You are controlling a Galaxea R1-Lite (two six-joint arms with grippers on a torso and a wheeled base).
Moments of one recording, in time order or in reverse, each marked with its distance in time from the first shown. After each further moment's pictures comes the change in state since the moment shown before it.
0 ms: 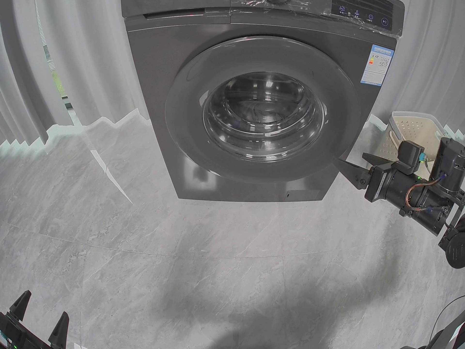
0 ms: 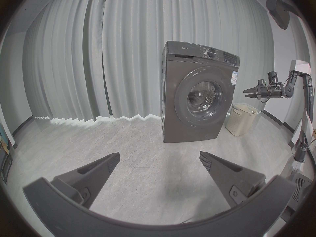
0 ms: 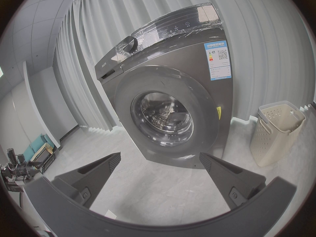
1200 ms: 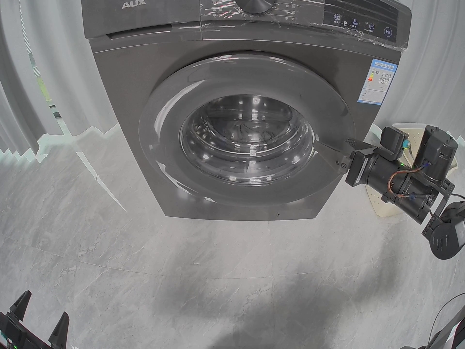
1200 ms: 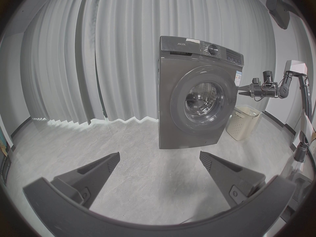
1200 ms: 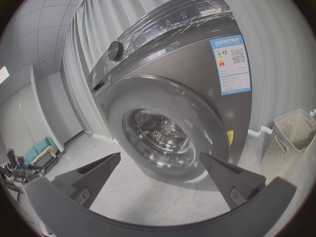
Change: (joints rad) left arm -0.002 0.001 0.000 0.001 0.000 0.000; right arm 0.045 0.111 -0.111 -0.082 0.002 -0.004
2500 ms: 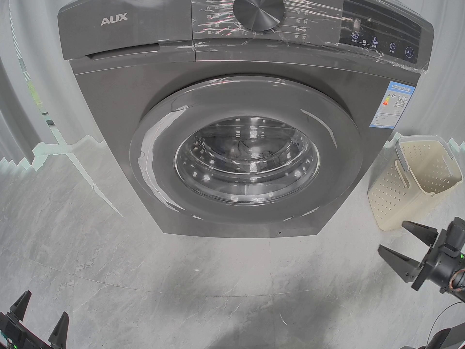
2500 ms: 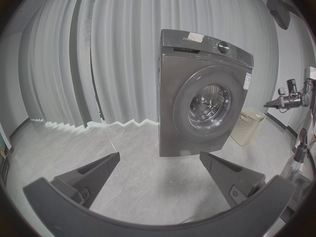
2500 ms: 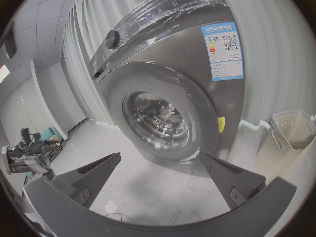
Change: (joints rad) left arm 0.001 0.001 0.000 0.000 0.000 -0.003; right arm 0.017 -0.589 0.574 0.188 -0.020 -0.044
